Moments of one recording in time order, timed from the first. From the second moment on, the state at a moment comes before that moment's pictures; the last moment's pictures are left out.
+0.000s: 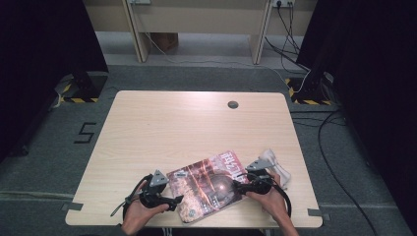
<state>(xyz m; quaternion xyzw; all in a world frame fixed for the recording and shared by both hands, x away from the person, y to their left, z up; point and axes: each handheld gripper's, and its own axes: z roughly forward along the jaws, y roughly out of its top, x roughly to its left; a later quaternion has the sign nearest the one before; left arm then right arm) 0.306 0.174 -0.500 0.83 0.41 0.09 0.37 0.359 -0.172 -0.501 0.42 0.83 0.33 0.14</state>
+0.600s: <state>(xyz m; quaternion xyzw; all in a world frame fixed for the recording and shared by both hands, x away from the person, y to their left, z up) 0.320 0.170 -0.508 0.84 0.40 0.12 0.34 0.354 -0.166 -0.502 0.42 0.83 0.33 0.14</state>
